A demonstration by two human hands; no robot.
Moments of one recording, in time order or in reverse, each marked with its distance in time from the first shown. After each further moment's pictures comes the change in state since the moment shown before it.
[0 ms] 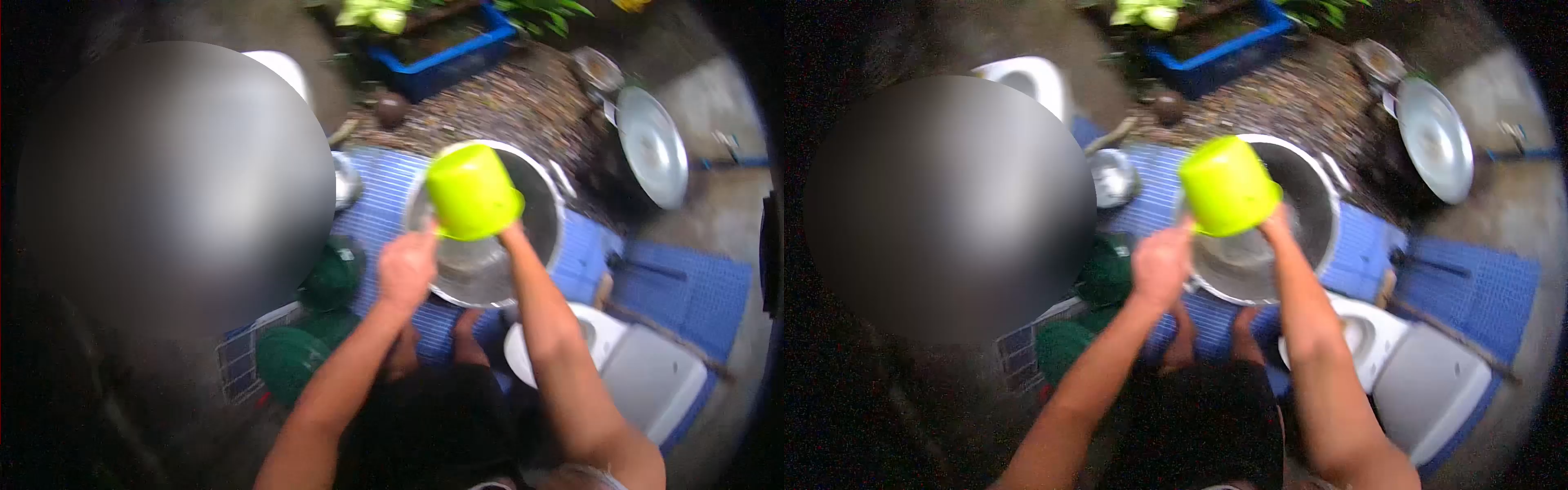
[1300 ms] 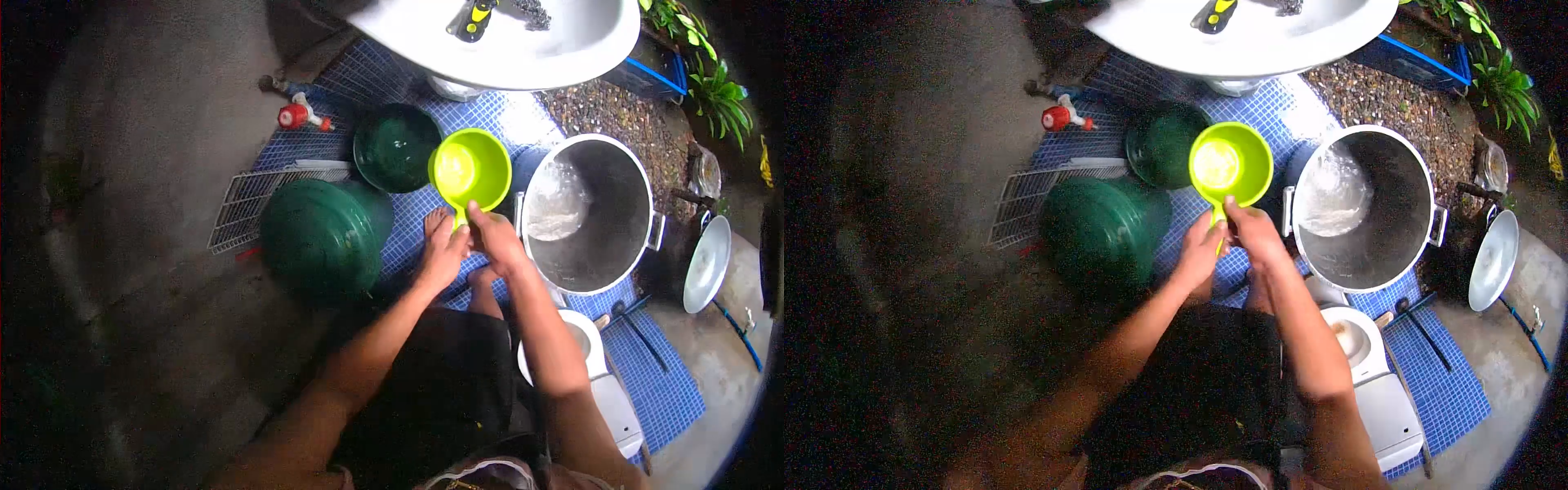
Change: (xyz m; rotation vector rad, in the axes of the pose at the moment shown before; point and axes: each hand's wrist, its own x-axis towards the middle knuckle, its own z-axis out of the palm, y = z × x) left_hand -0.264 -0.099 -0.005 -1.228 0.182 -1.172; right_hand -0.245 -0.243 0.158 0.668 -1.014 0.366
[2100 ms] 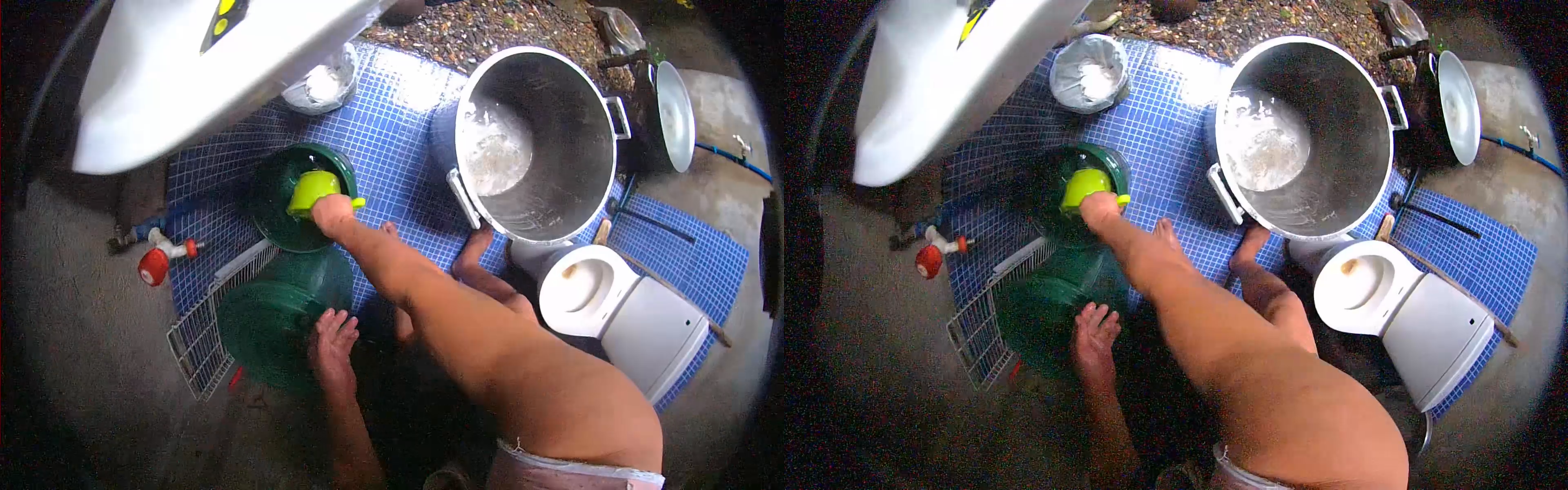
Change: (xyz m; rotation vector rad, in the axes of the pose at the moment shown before) left_hand -0.030 -0.046 -0.142 -0.206 0.239 -0.406; right_hand 0.354 0.087 0.053 -1.570 0.269 -0.320
